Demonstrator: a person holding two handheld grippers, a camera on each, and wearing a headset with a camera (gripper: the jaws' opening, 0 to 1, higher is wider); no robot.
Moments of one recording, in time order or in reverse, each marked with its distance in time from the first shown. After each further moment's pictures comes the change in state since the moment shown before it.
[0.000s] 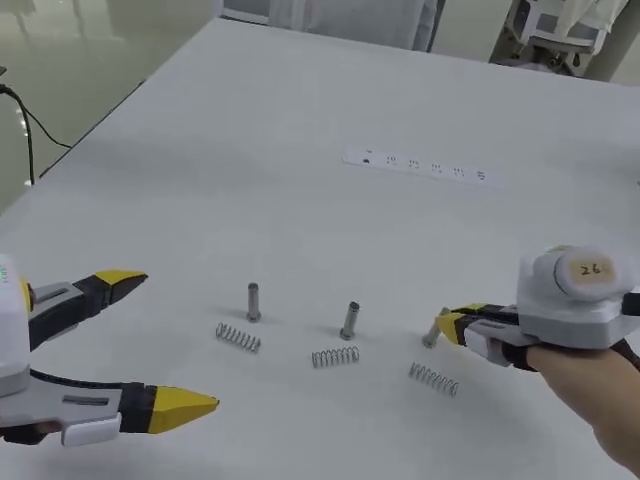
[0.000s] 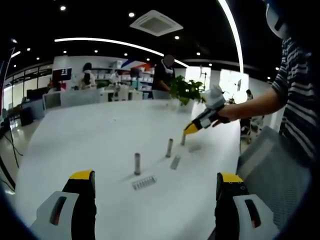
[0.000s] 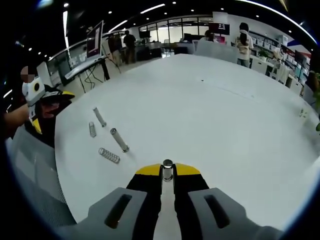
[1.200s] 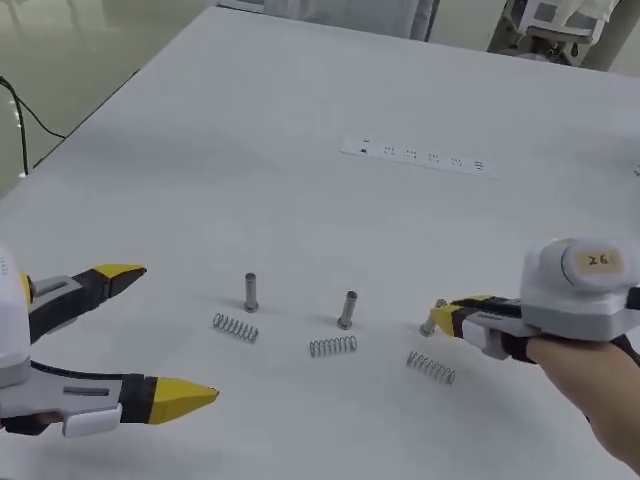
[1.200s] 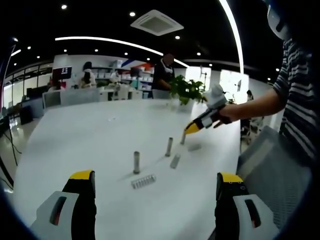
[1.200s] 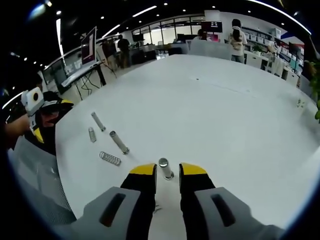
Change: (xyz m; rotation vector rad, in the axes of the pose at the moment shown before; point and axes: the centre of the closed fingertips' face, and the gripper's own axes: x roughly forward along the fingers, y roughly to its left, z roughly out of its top) left arm 0.002 0.000 -0.003 -0.009 0.002 -0.004; right arm -0.004 0.003 -0.003 0.074 -0.018 -0.013
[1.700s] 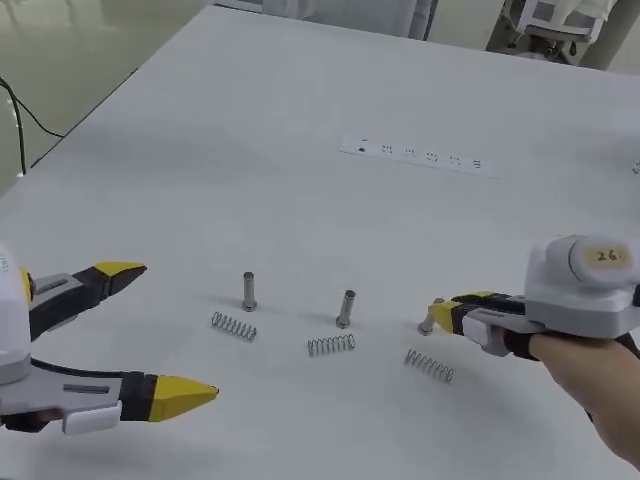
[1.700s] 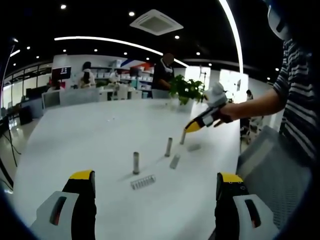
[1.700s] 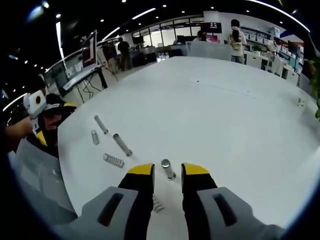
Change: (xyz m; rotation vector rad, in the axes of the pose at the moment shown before) left arm 0.001 -0.001 0.000 0.001 0.002 -0.004; right arm -0.006 0.003 0.003 0.010 -0.013 0.012
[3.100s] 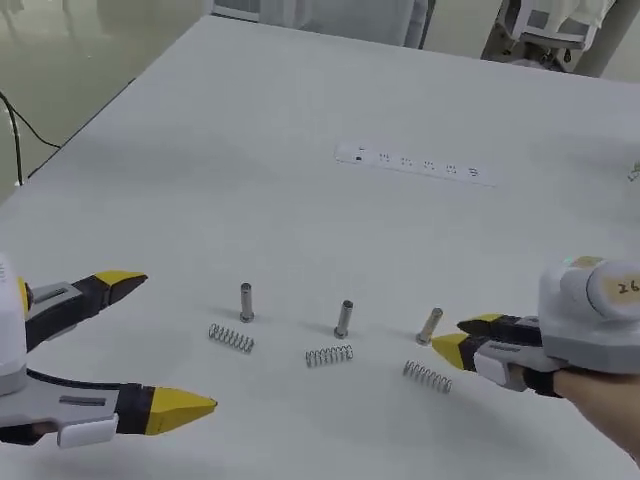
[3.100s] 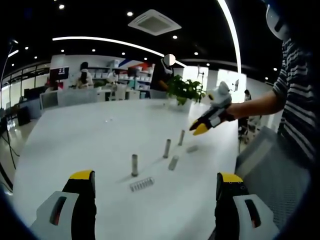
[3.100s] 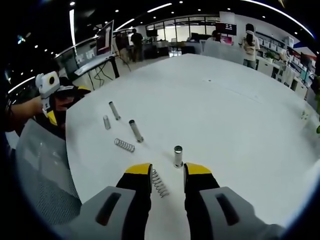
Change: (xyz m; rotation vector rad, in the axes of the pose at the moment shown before) left arm 0.003 -0.002 0.004 0.006 0.000 -0.020; right arm -0.019 0.012 -0.011 -0.123 0.049 0.059
